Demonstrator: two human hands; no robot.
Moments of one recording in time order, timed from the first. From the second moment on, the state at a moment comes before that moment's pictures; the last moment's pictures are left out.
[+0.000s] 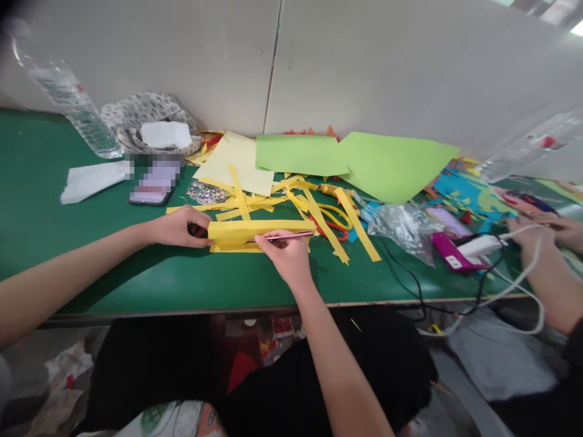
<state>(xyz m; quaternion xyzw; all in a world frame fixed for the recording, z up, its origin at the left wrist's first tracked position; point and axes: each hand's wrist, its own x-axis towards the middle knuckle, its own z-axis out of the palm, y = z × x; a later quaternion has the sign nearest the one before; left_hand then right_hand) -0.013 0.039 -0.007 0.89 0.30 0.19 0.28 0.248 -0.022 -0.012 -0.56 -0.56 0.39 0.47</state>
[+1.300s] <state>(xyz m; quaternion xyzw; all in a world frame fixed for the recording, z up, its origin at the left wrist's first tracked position) -0.011 0.031 -0.003 0.88 0.34 0.18 0.28 0.317 -0.018 -0.010 -0.58 -0.50 0.36 0.54</state>
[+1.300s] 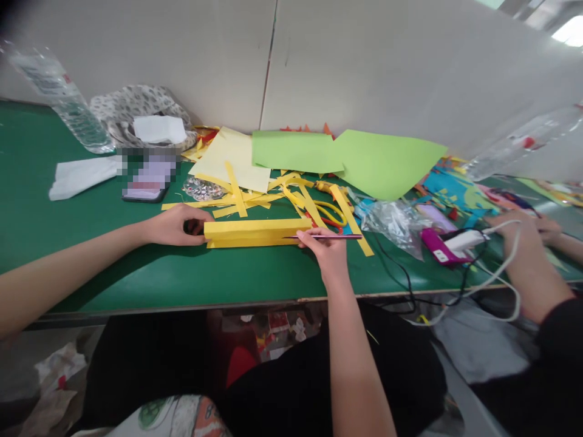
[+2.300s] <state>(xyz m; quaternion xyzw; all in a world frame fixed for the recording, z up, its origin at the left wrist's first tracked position) -0.011 0.025 -0.004 0.85 0.39 0.29 0.19 0.274 -0.021 -0.003 -0.53 -0.50 0.37 0.57</state>
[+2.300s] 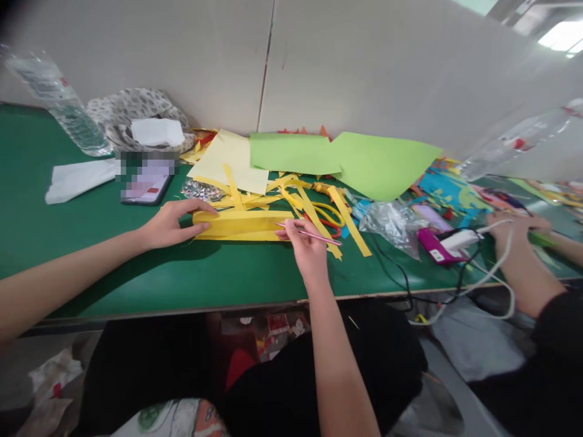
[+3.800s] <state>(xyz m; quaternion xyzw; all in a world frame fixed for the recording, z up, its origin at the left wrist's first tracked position) 0.079 -0.019 -0.008 0.95 0.29 0.12 0.06 0.290 0.028 0.004 -0.50 -0.50 0.54 0.45</state>
